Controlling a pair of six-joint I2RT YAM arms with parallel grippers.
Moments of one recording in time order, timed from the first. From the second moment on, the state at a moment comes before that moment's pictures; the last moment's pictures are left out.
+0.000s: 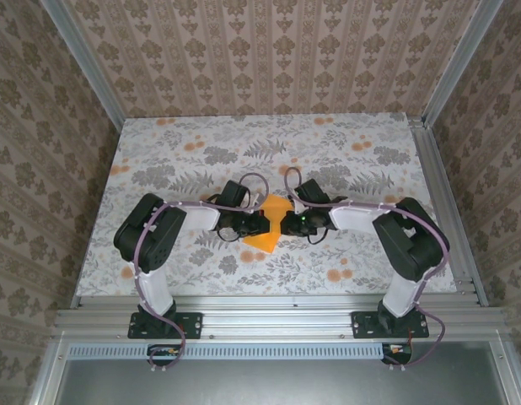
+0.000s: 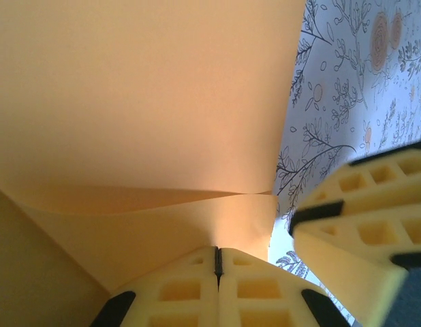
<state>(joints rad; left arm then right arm) -0.61 1.85 0.87 -0.01 0.62 -0.60 0.56 1.74 0.90 -0.20 -0.38 0.60</state>
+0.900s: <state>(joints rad) -0.60 1.85 0.86 0.01 0.64 -0.57 0.72 1.78 0.79 0.05 -0.45 0.82</state>
